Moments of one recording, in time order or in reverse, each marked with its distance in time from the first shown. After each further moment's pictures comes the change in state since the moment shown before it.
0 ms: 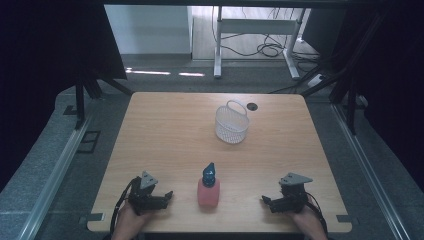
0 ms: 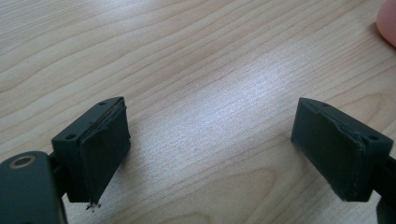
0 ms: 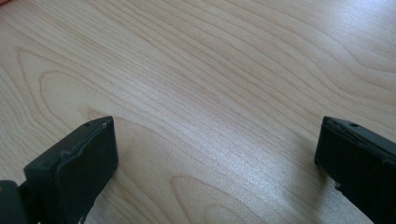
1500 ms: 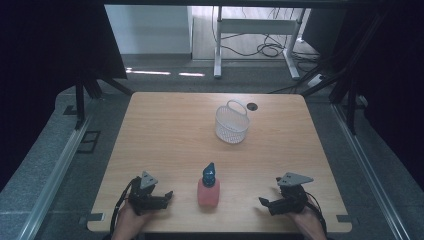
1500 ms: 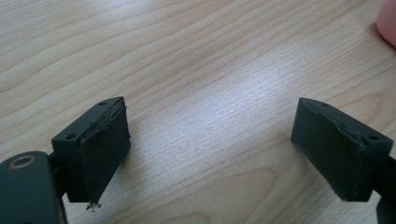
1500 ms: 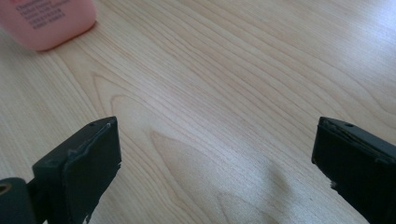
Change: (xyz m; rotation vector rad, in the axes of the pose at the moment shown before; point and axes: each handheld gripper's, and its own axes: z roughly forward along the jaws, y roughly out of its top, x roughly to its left) left arm 0.000 0.000 0.000 0.000 0.000 0.000; right arm 0.014 0.018 -0.018 -0.045 0.090 -0.061
